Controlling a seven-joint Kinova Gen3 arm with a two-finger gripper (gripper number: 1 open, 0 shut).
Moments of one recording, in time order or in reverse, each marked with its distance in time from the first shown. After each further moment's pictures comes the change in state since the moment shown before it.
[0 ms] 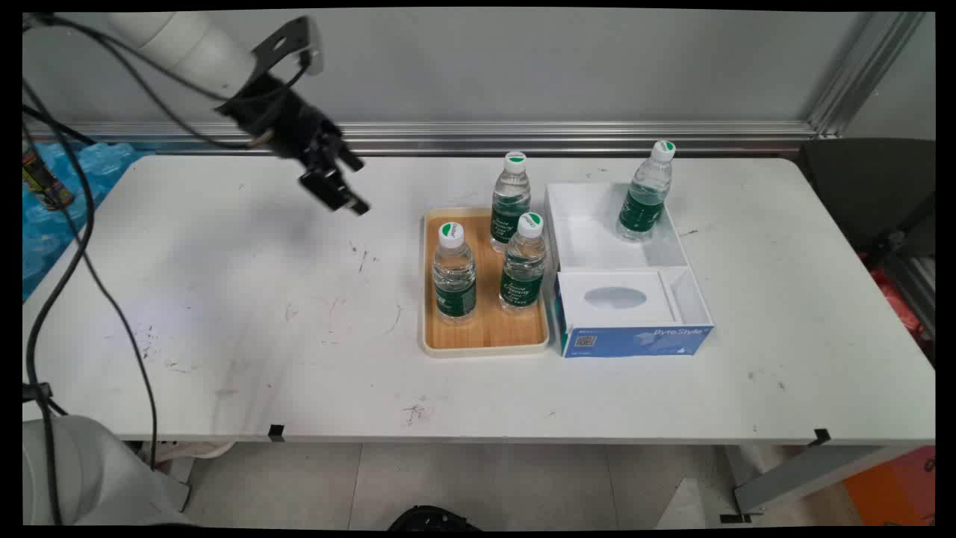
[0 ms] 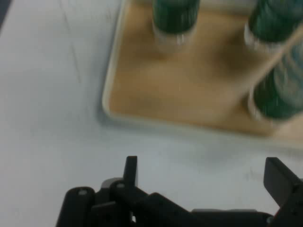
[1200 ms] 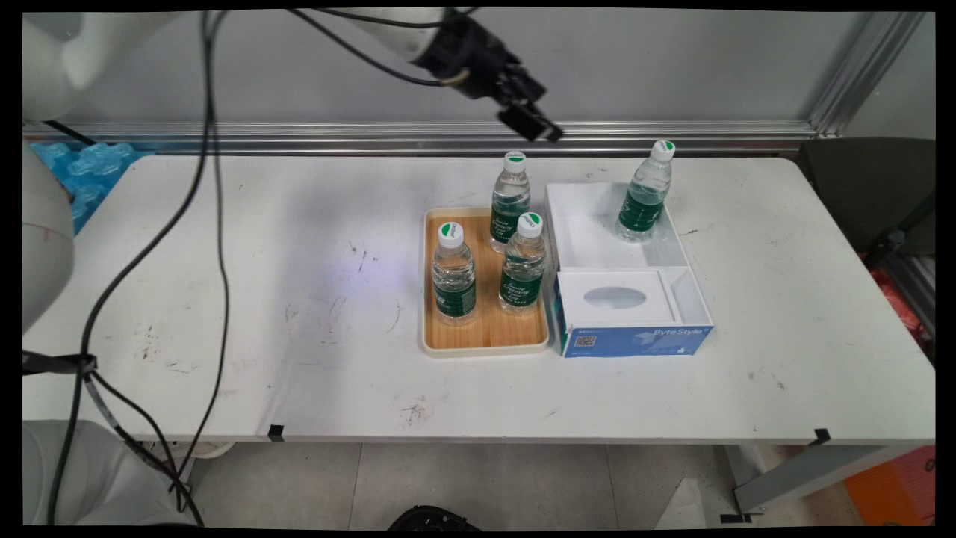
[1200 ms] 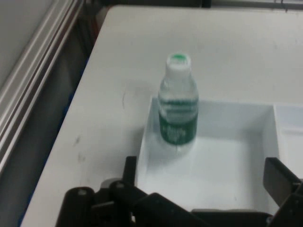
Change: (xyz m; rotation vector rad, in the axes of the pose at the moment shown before) arm 0.177 -0.002 0.084 -0.007 0.360 0.080
